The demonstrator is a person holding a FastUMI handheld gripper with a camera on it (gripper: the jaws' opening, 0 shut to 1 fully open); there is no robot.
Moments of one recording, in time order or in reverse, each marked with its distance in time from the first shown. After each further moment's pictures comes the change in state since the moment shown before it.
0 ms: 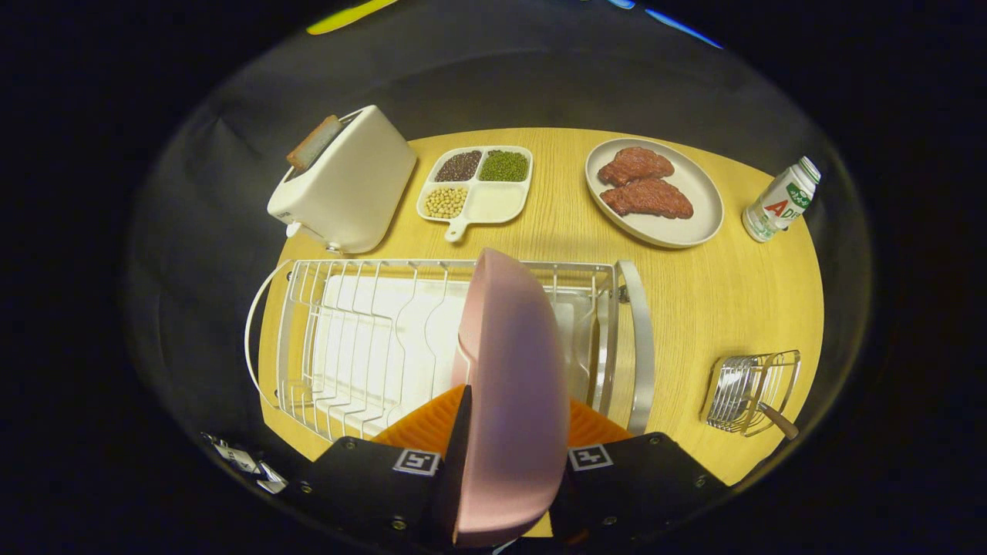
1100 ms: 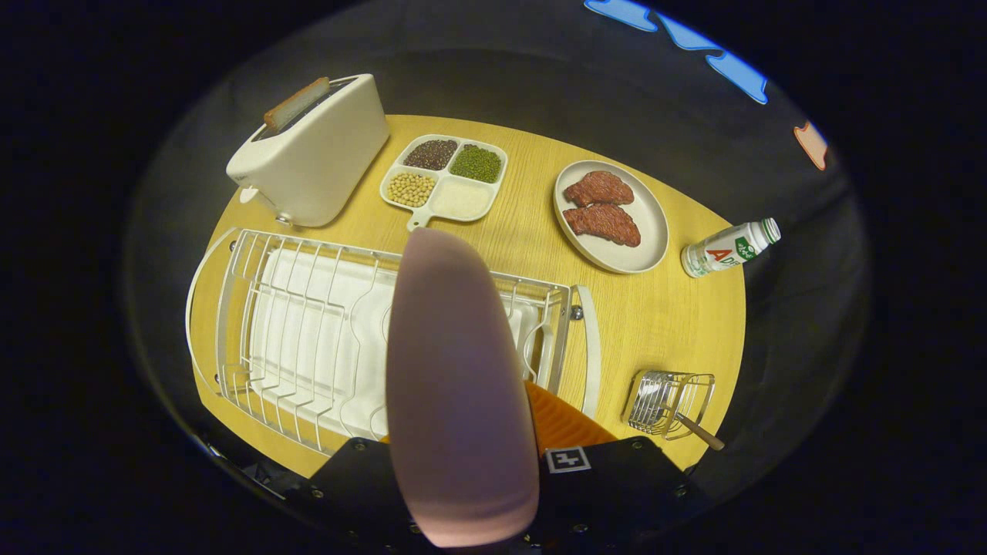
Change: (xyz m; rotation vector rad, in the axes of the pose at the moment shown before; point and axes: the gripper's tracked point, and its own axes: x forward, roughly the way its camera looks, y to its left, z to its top) arm -0.030 -0.014 0.022 -0.124 0.017 -0.341
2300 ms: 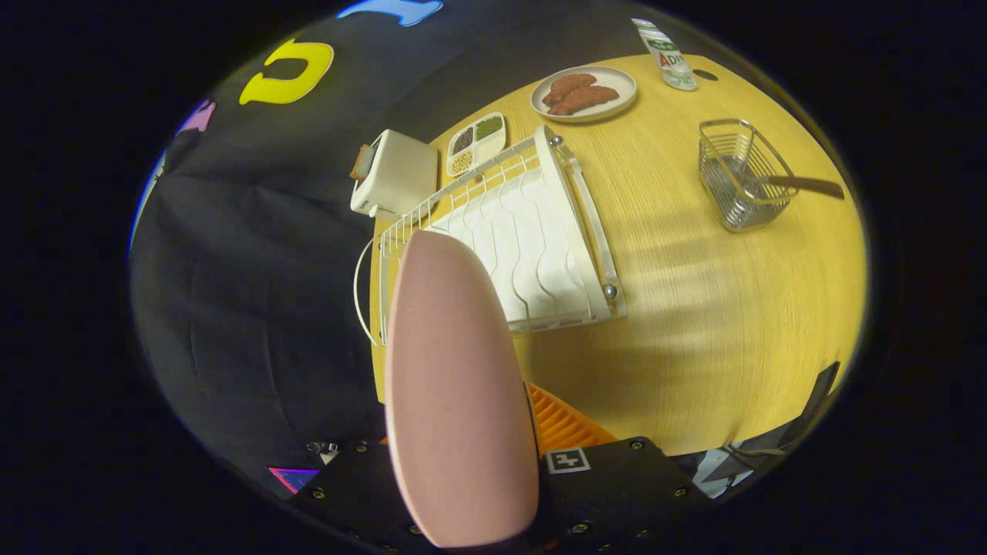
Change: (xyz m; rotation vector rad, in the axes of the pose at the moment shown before) arm -0.070 0.016 -0.201 0.471 0.012 0.777
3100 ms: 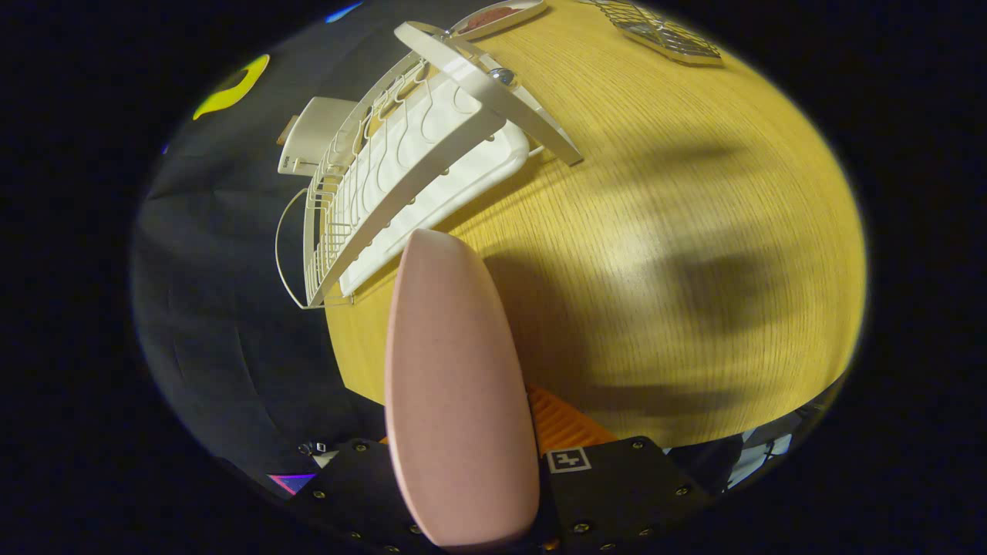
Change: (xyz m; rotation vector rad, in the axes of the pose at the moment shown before) arm 0.102 -0.061 -0.091 0.094 0.082 -0.040
